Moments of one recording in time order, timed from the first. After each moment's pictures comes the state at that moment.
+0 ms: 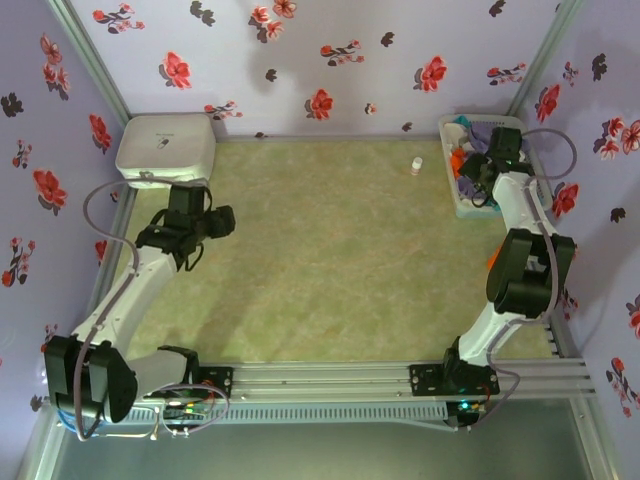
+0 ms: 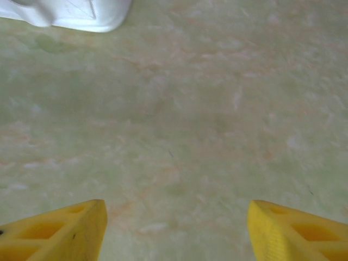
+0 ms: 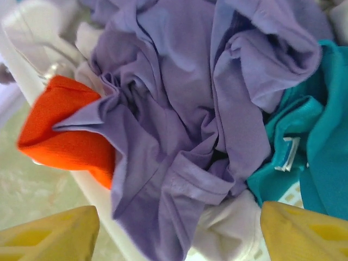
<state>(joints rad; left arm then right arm) -0.27 1.16 0.94 -0.55 -0.13 -0.34 -0.18 1.78 1.46 -0.58 0.05 0.56</state>
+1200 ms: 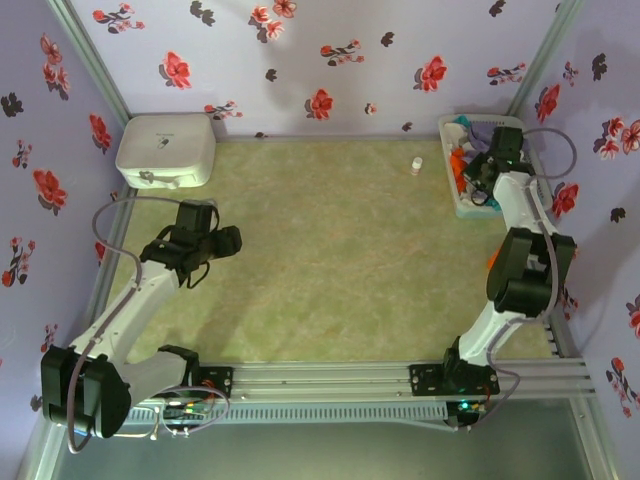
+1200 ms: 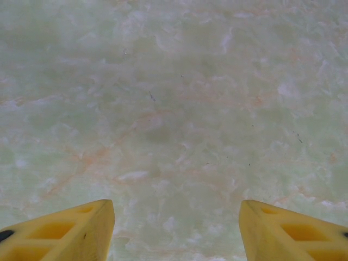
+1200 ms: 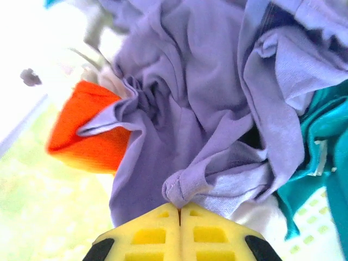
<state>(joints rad) -0.32 1.10 0.82 -0.59 -0.08 -0.42 -0.18 1.74 1.45 -0.55 0.01 0.58</state>
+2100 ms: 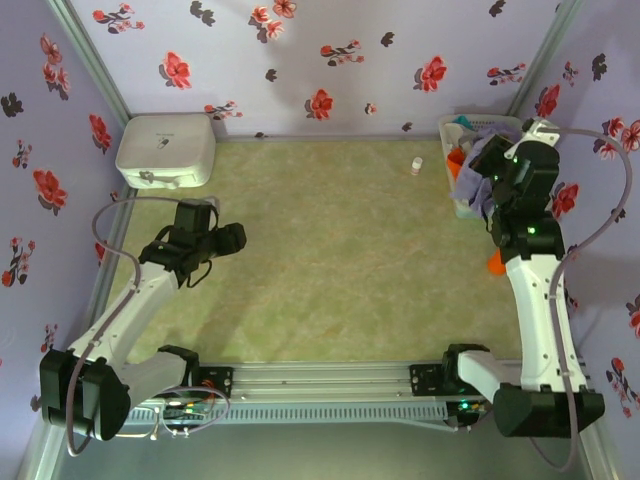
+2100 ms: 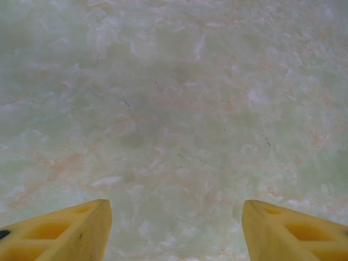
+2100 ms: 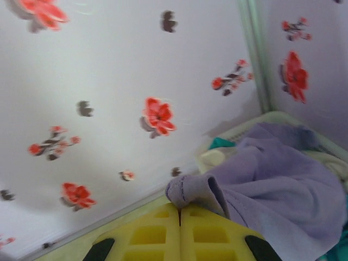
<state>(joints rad) -0.32 1.09 0.82 -0.55 -0.01 -0.44 0.01 1.04 1.27 -0.38 0.09 0.41</state>
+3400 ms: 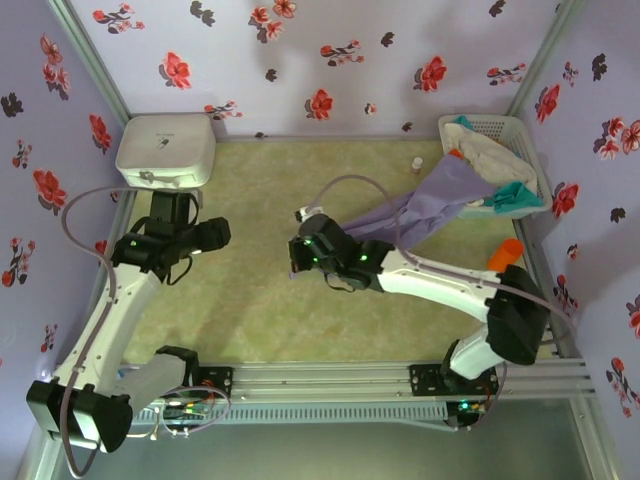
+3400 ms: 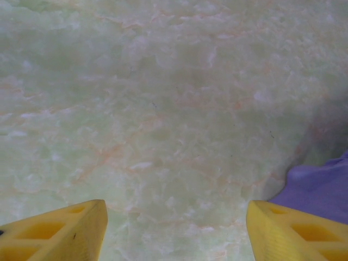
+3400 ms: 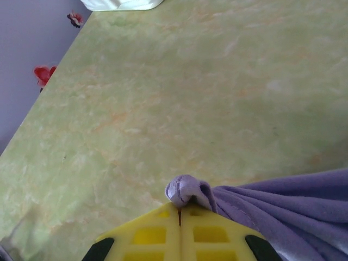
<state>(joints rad) -0.25 1.02 1.03 -0.85 -0.02 -0.35 1.05 1.53 1.15 -0.26 0.16 0.62</state>
